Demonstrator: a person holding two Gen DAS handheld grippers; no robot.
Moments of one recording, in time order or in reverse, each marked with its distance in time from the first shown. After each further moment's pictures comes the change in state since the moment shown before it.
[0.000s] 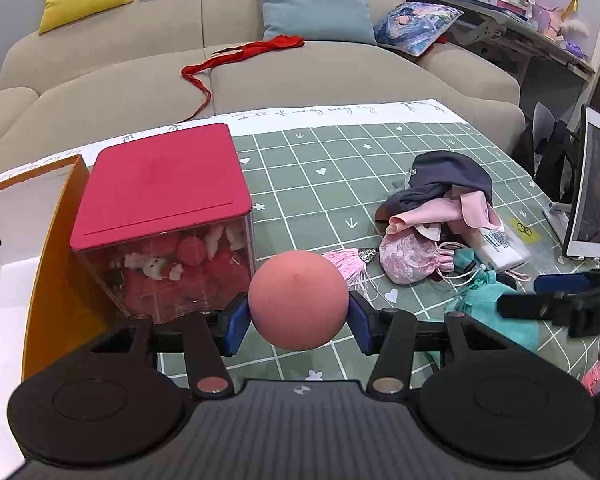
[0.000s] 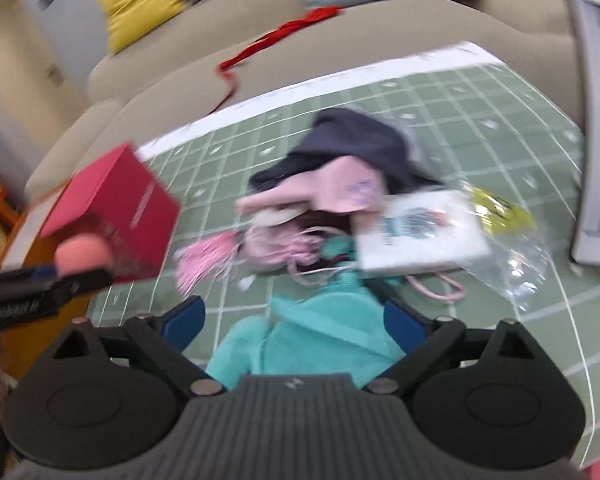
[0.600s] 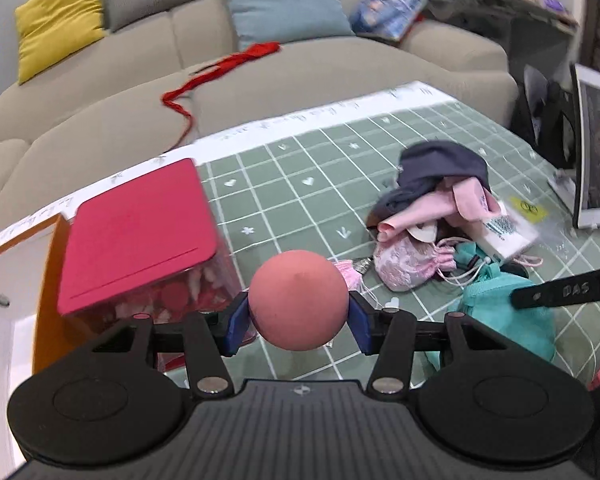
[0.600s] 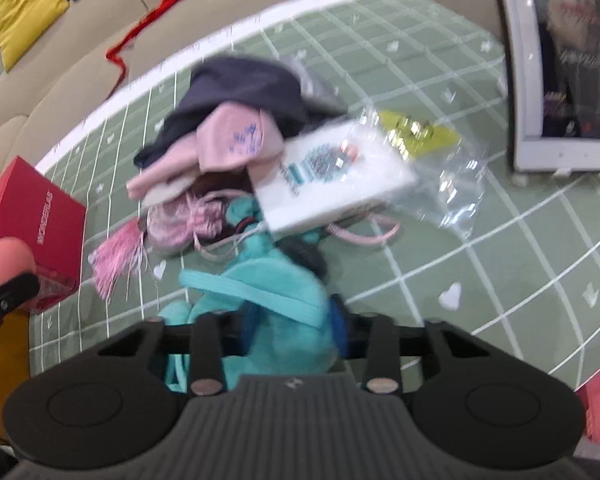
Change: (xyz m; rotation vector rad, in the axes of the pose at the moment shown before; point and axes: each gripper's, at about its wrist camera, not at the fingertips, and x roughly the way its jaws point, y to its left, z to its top) left arm 0.009 -0.028 0.014 0.135 -0.014 0.059; right arm 0.014 -0.027 -0.006 0.276 0.093 -0.231
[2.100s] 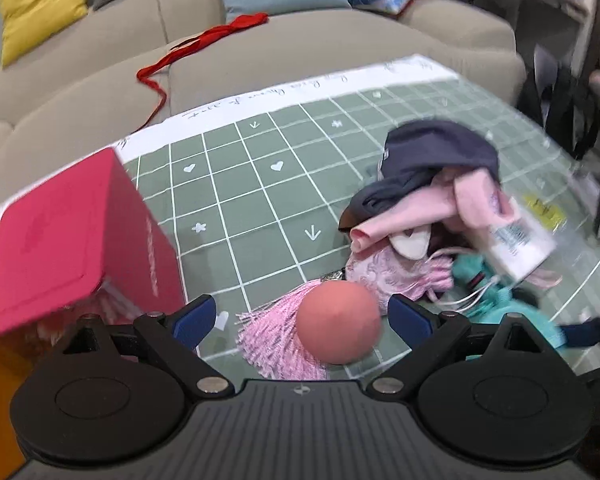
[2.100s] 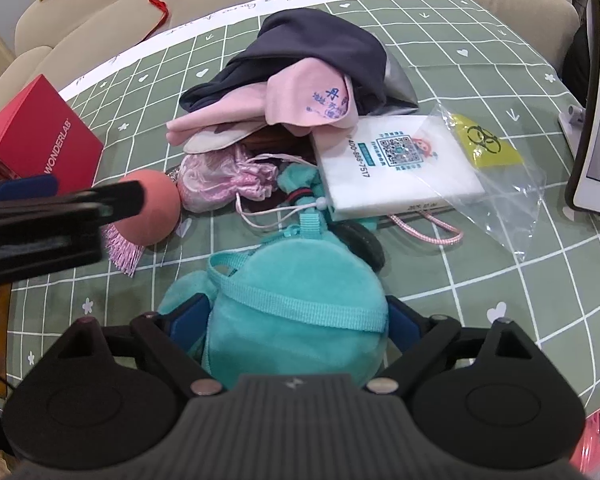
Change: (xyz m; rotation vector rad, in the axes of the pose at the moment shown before) left arm 0.067 -0.037 0.019 0.034 0.095 0.003; right arm 0.025 0.037 -0.006 -0.203 0.082 -0.008
